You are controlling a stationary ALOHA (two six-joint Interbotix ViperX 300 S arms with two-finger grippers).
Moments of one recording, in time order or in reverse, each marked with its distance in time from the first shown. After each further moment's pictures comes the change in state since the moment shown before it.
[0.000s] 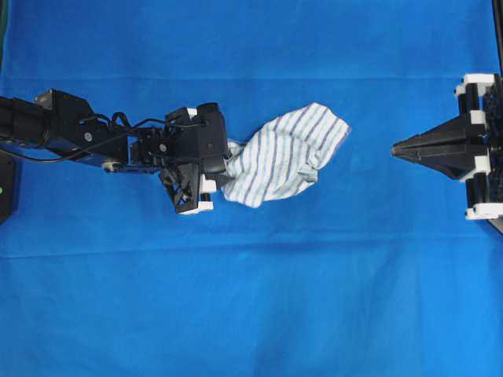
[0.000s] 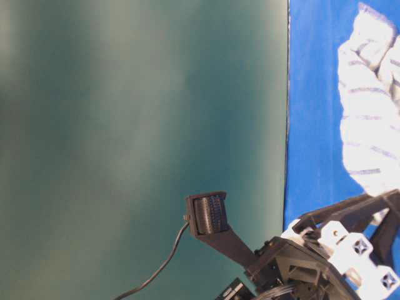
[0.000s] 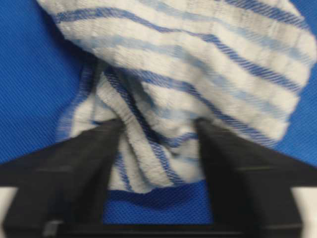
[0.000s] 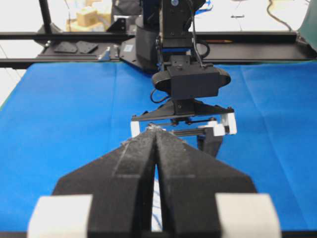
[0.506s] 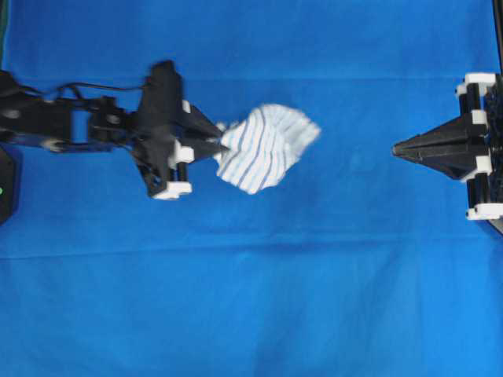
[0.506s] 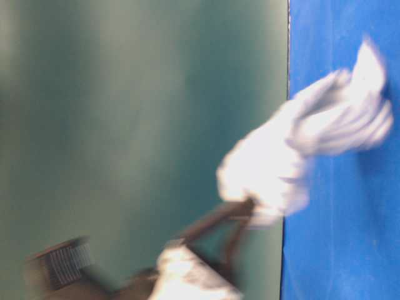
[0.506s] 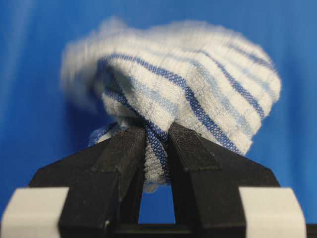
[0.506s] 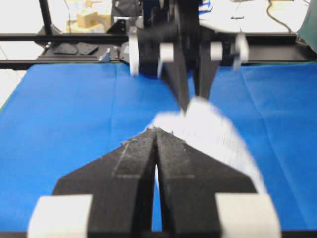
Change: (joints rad) left arm 0.011 -0.407 0.055 0.000 -0.014 0.003; right arm 0.000 -0.005 -0.002 0.000 0.000 0.000
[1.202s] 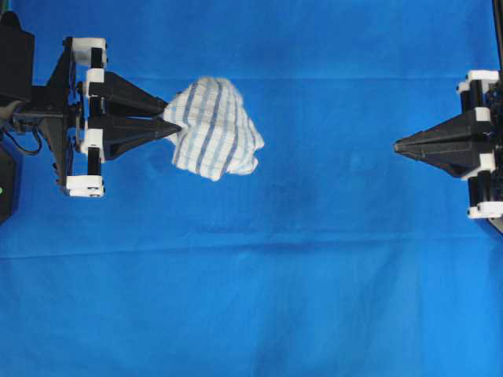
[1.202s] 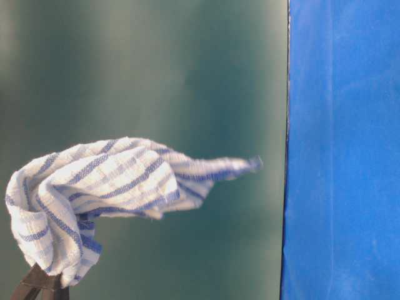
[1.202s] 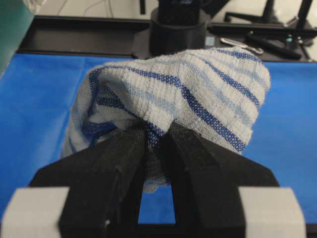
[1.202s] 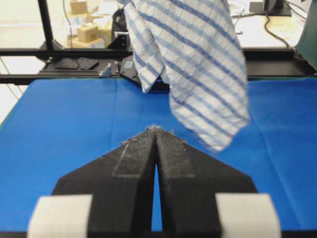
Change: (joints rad) left arm -0.055 -0.367 0.063 0.000 -0.043 0.003; right arm 0.000 0.006 -0.006 0.000 -0.044 0.000
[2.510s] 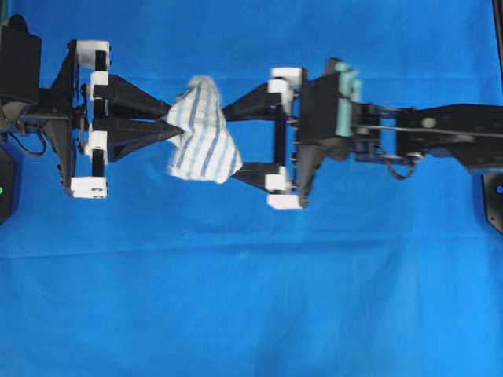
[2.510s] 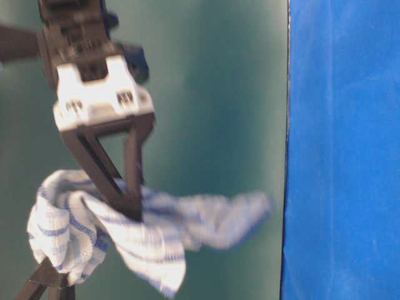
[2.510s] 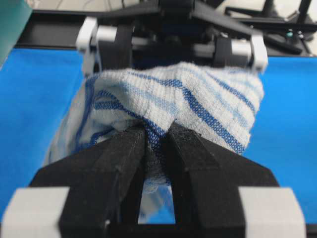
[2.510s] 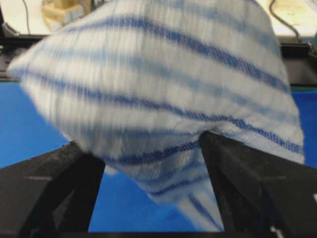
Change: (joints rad) left arm -0.002 0.012 0.002 0.000 0.000 0.000; right arm -0.038 0.811 -0.581 0.003 -0.126 -0.044
